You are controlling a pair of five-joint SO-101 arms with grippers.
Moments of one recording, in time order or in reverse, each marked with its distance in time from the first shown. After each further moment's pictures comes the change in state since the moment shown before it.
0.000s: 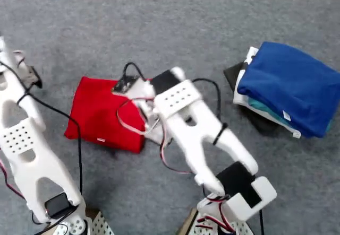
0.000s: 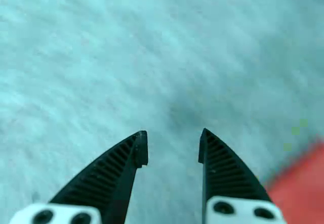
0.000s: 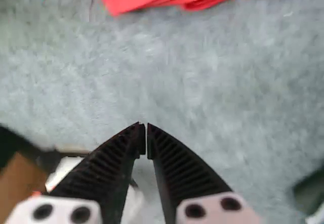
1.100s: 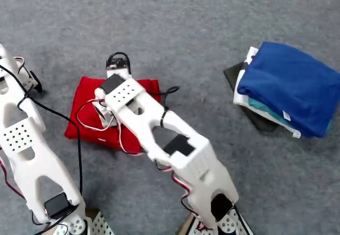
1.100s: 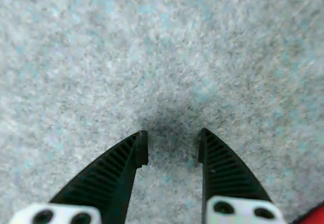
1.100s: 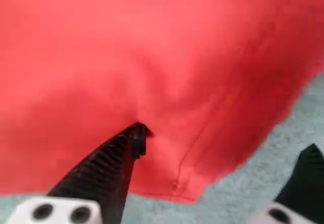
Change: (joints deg) left arm -0.5 4.5 -2.2 -1.8 0.4; right arm -9.8 40.2 -34.8 -10.9 -58.0
